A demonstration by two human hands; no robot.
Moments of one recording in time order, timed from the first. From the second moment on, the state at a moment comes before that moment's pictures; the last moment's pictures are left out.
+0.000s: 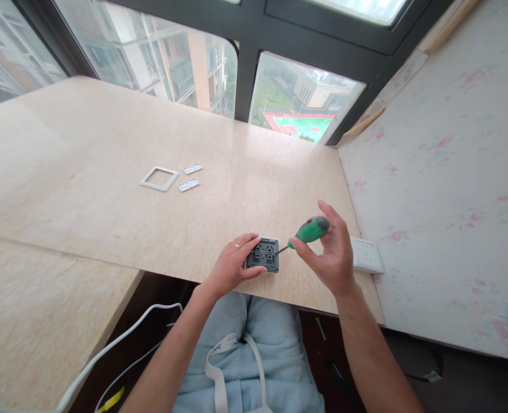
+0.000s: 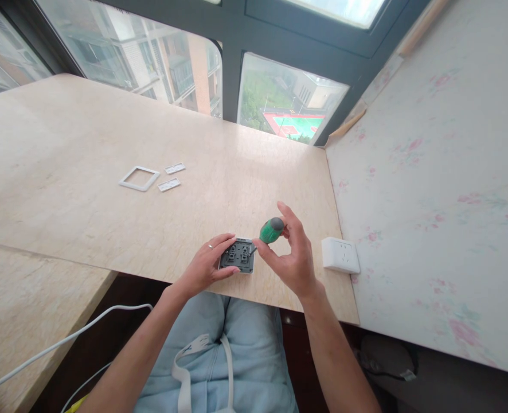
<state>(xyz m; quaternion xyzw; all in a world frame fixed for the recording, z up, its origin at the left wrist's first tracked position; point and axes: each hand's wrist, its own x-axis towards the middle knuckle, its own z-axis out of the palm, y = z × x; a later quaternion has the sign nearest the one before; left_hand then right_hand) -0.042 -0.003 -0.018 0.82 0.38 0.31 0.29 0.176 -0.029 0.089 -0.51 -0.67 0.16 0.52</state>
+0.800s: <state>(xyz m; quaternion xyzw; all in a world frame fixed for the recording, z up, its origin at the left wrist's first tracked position) -0.041 -0.008 -0.007 0.82 0.39 0.30 0.28 0.163 -0.030 0.101 -0.57 -0.64 0.20 0.47</state>
